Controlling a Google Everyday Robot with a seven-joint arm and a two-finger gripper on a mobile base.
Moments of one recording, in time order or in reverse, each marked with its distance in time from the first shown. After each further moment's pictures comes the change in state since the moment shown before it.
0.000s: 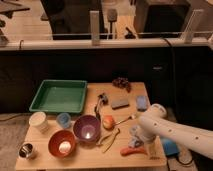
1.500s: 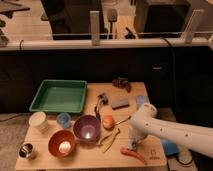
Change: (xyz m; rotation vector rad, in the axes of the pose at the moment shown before) arm -0.018 -0.039 0.004 0.064 0.039 -0.232
